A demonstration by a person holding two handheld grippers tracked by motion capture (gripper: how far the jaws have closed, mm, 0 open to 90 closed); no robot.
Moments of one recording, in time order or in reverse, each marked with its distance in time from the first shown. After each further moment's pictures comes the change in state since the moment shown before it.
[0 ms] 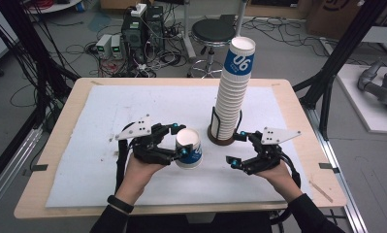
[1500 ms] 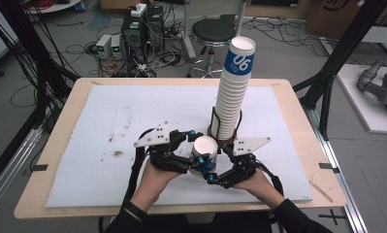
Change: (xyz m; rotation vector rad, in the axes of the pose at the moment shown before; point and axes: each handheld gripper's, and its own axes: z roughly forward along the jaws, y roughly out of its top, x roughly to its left) left arm -0.020 -0.009 0.034 -0.009 -0.058 0.010; right arm 0.037 0.002 0.054 0.056 0.139 0.008
